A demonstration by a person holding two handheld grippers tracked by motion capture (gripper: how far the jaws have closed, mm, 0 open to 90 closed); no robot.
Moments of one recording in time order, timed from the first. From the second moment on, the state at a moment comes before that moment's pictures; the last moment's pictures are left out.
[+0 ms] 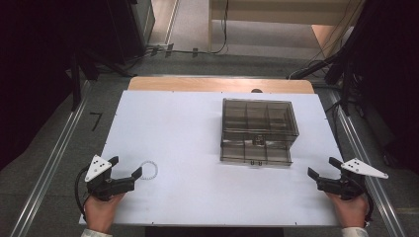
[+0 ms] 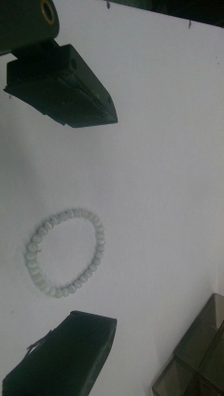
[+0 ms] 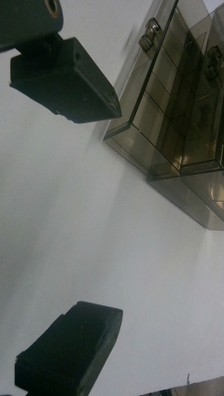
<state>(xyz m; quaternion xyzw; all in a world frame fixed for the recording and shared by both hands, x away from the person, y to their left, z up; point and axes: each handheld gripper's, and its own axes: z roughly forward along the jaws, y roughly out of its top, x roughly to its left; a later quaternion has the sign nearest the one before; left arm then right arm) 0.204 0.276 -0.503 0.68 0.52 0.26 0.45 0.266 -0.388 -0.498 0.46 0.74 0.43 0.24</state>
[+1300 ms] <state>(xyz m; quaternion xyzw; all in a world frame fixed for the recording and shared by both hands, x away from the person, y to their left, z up) 0.225 0.268 -0.512 0.71 0.51 0.25 0.41 0.267 -0.387 -0.498 0.46 0.74 0.43 0.23</state>
